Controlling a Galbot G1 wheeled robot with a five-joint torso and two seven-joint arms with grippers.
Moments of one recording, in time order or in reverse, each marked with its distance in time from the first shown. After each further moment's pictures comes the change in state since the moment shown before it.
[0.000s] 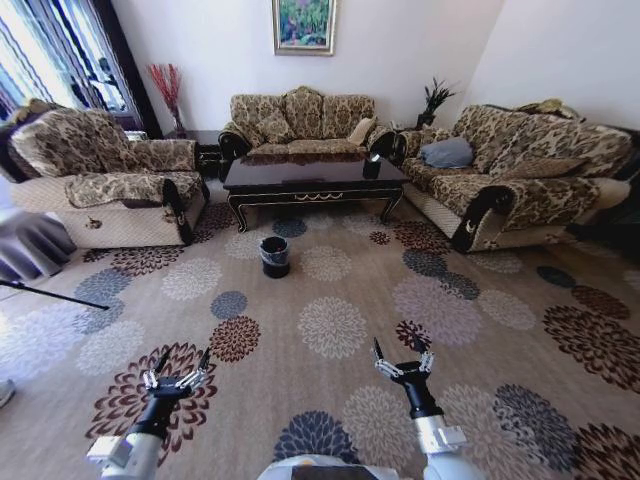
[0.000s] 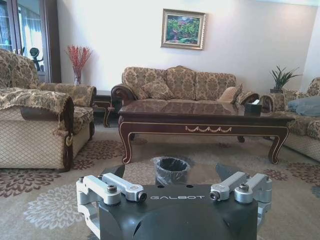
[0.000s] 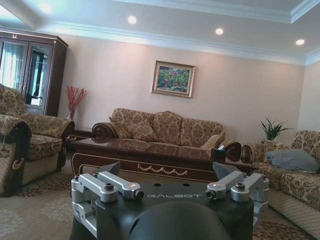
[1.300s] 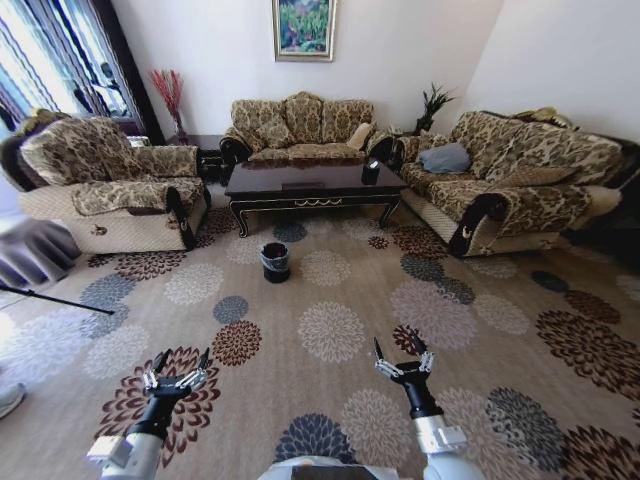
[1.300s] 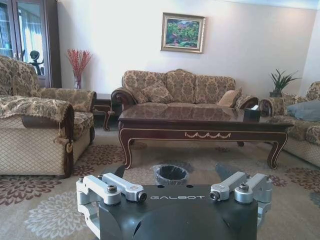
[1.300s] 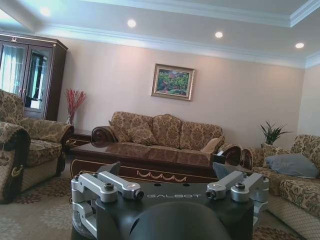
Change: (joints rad) left arm 0.000 0.000 0.000 0.000 0.000 0.000 0.000; right arm 0.000 0.000 0.000 0.000 0.000 0.000 0.000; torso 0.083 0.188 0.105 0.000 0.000
